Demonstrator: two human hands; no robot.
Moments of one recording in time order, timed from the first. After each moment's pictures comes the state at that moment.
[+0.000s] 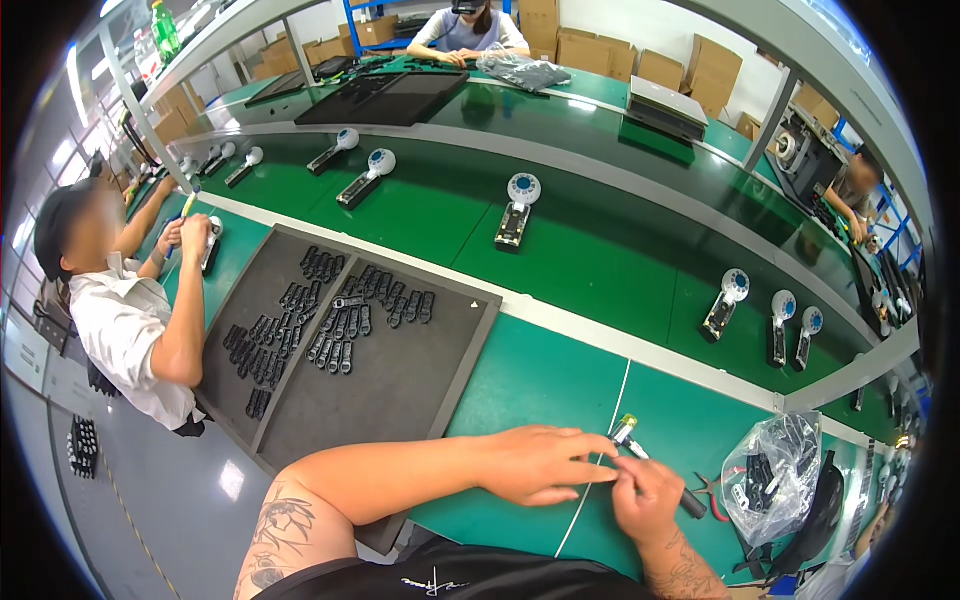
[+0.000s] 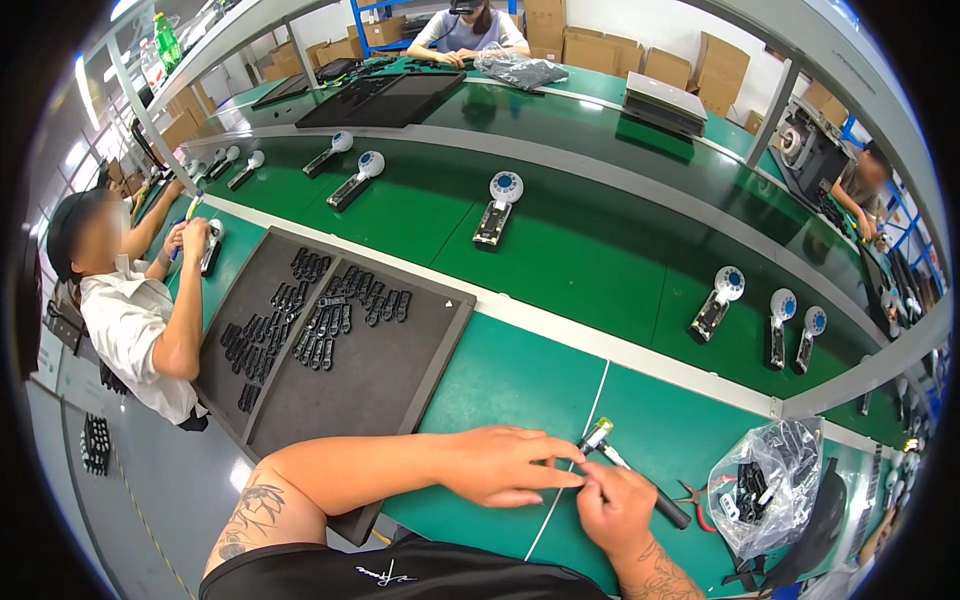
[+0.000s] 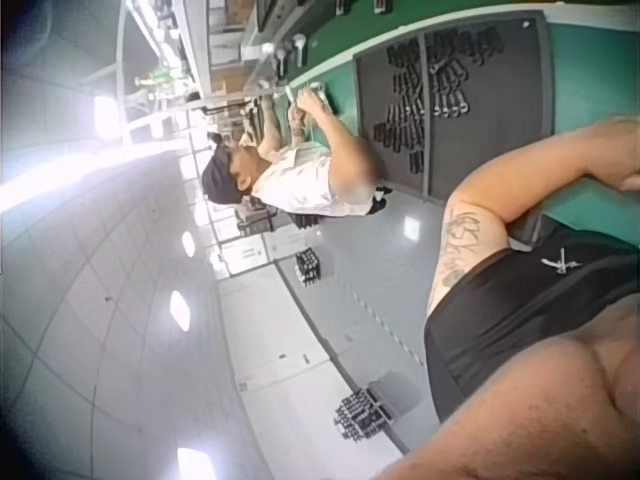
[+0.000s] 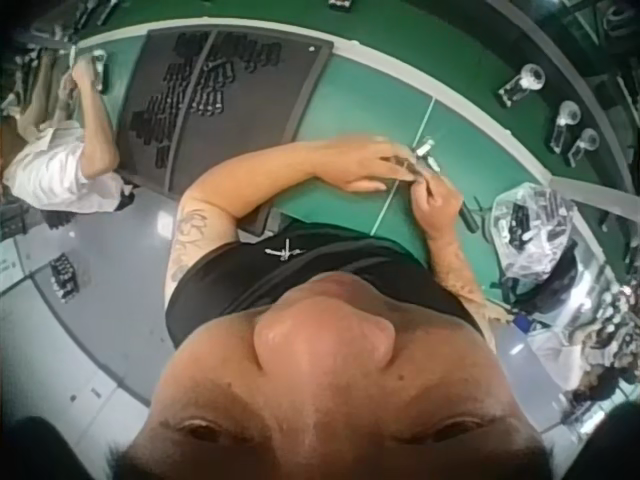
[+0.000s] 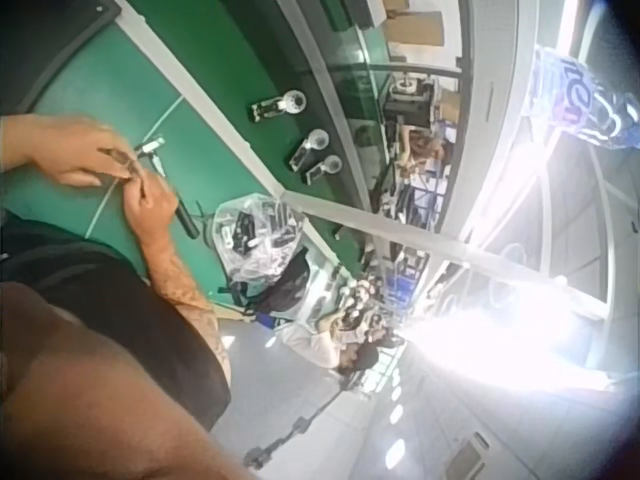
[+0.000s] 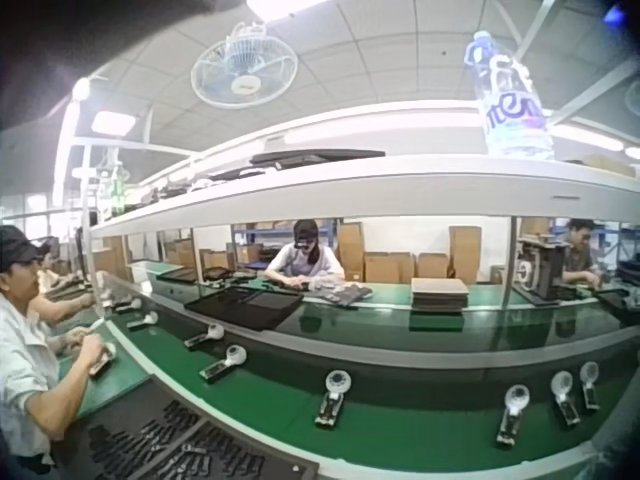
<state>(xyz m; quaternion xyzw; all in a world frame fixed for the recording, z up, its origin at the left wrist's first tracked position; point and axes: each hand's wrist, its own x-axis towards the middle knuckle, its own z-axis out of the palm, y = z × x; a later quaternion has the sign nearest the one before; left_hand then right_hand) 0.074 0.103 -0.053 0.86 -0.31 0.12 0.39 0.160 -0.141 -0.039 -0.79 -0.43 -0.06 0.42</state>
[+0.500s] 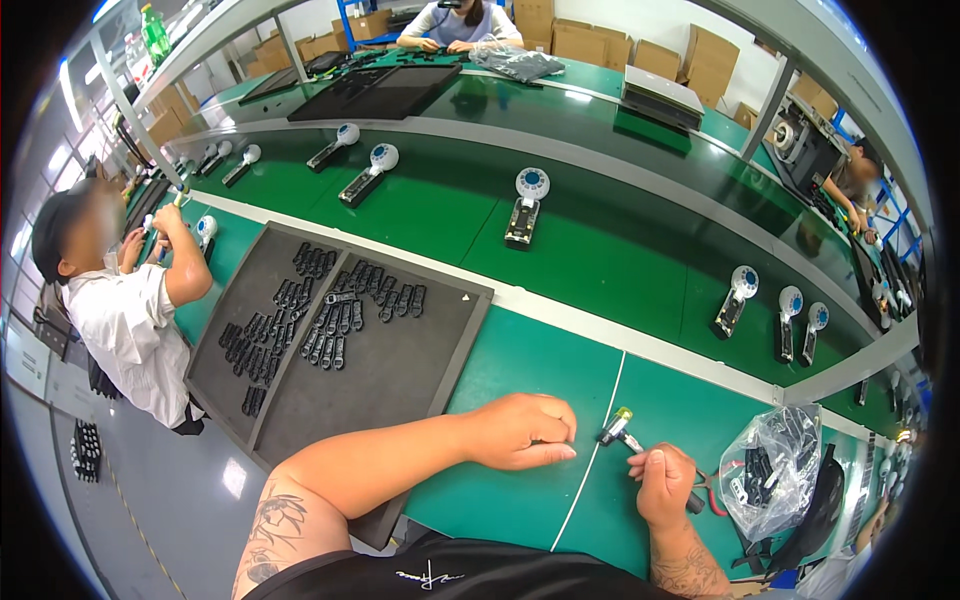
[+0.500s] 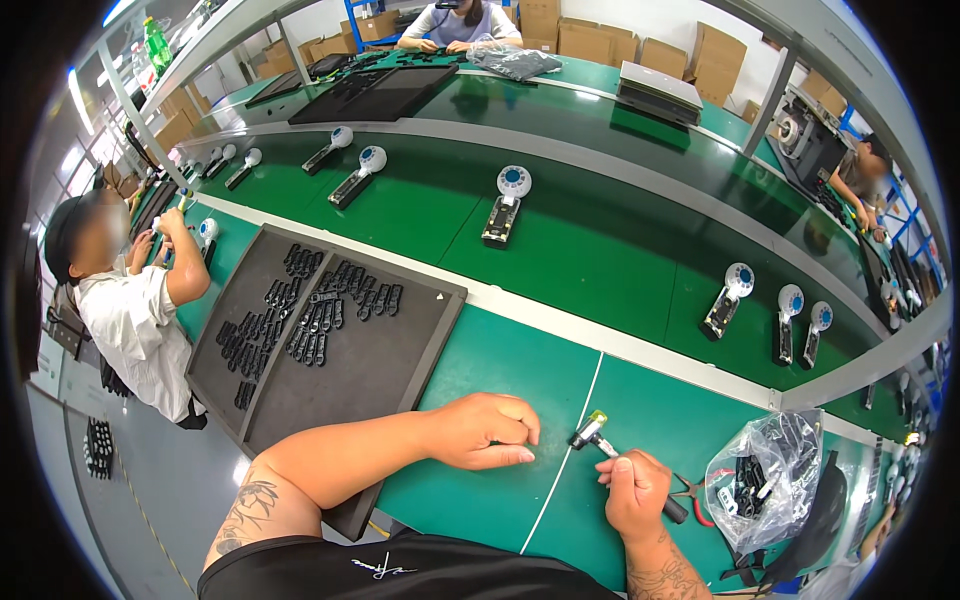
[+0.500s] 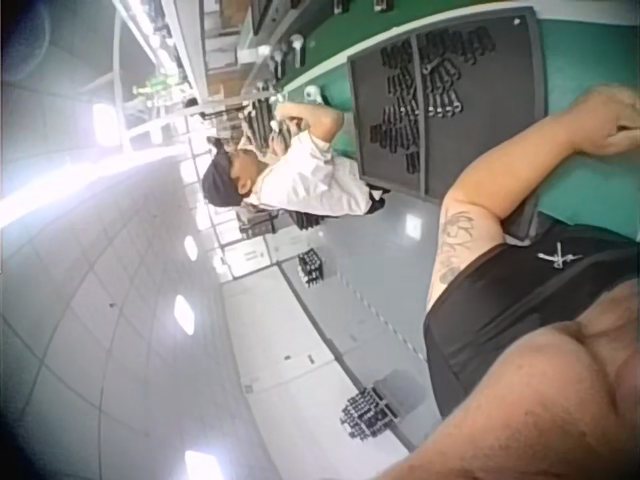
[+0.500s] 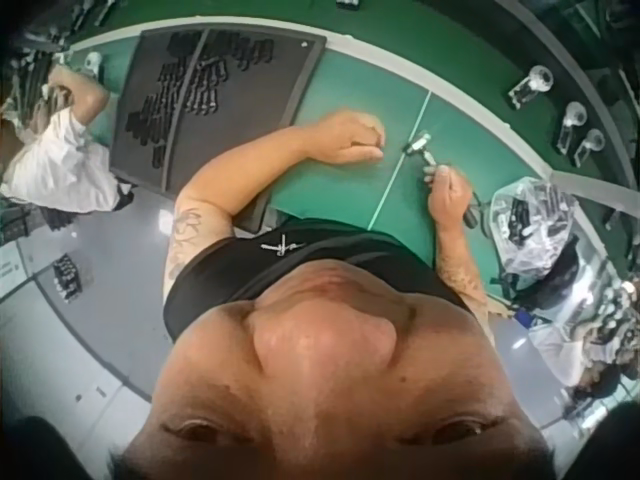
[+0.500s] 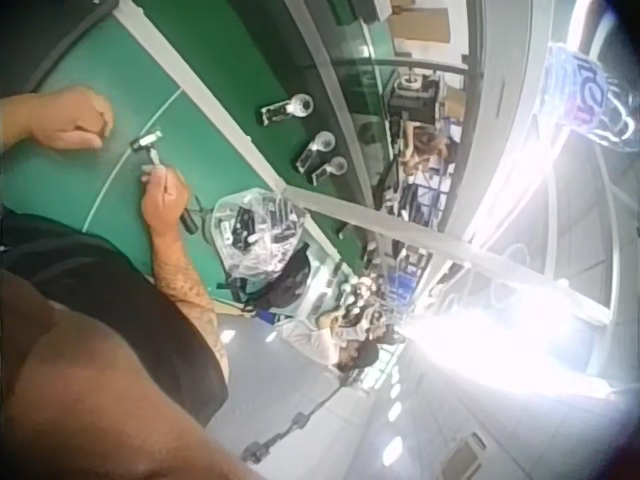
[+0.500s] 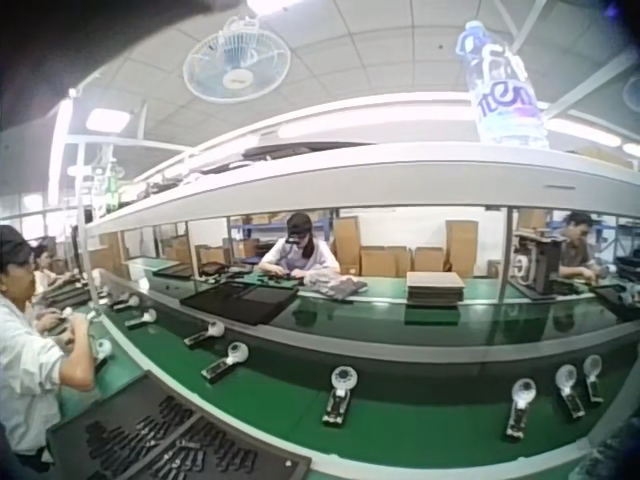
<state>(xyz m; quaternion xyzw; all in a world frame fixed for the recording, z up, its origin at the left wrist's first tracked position) 0.079 0.150 -0.074 0.81 -0.27 0.12 0.50 0.171 -0.138 -0.054 -0.76 -0.28 0.10 0.57</state>
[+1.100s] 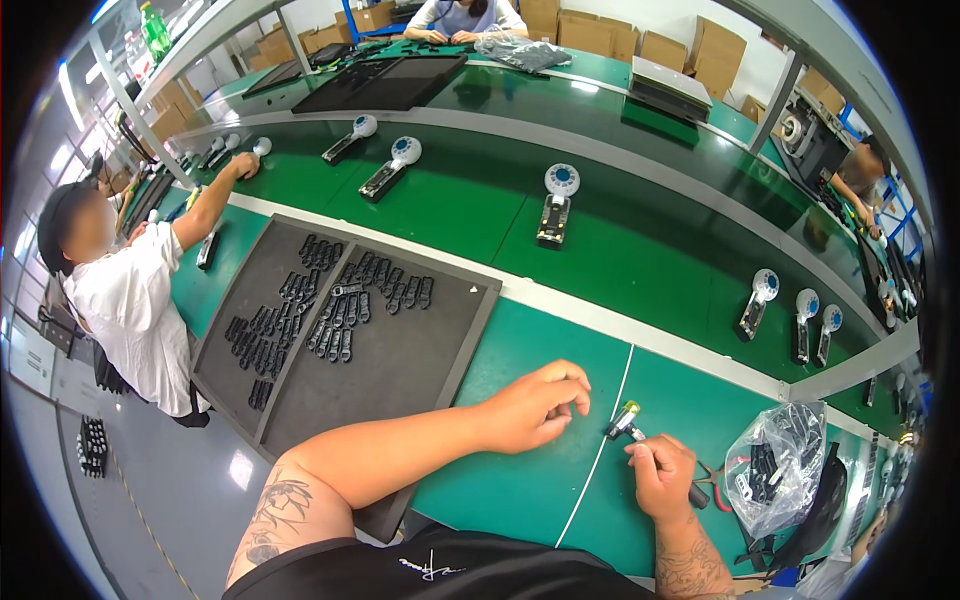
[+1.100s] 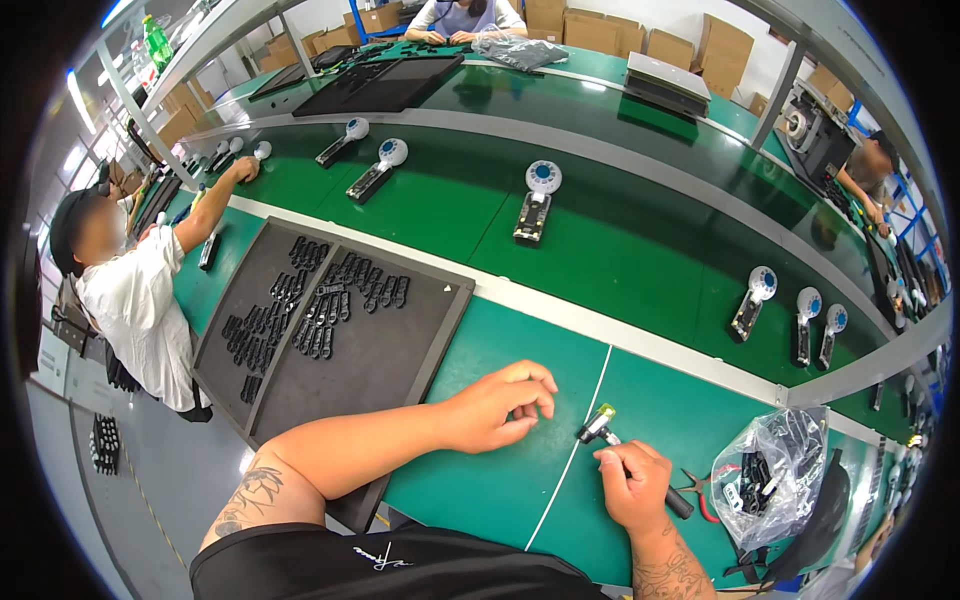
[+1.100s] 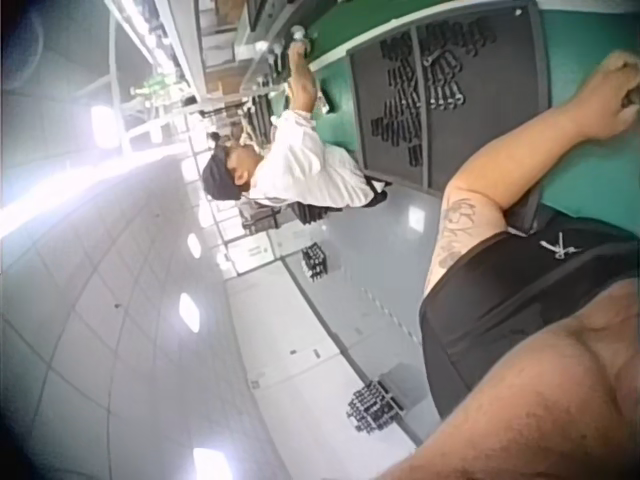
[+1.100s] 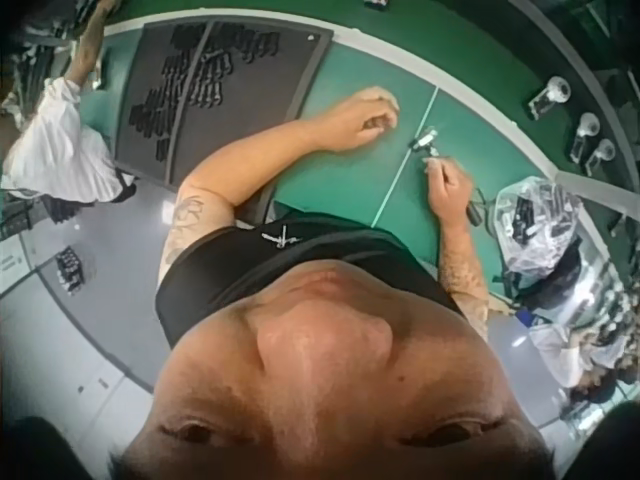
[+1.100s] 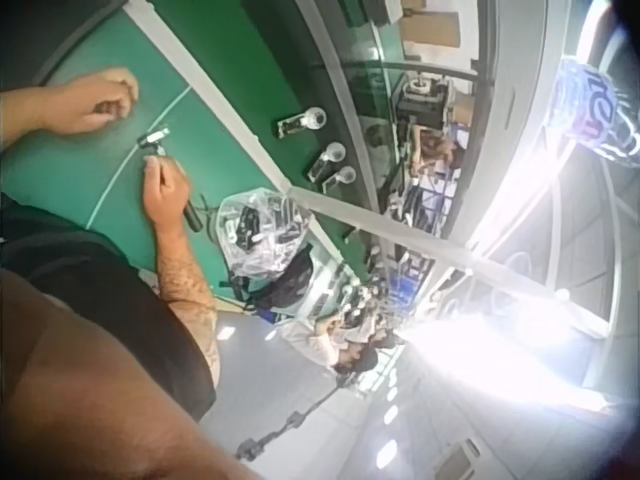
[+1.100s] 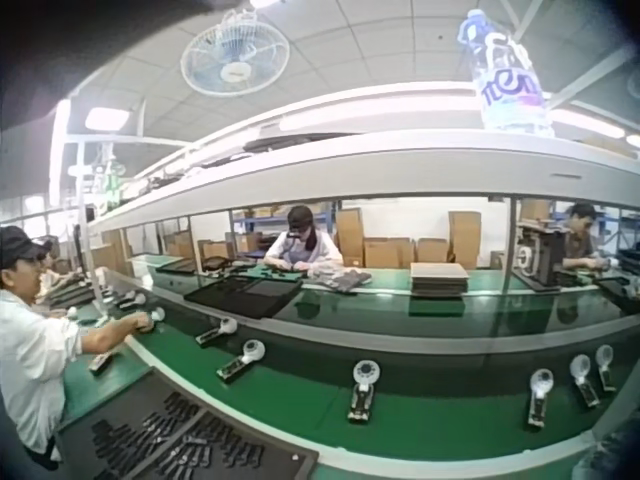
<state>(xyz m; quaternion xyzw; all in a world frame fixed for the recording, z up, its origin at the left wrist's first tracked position) 0.074 0.168 -0.068 0.80 -0.08 0.06 0.58 0.165 -0.103 -0.047 -0.80 -0.36 0.08 0.47</state>
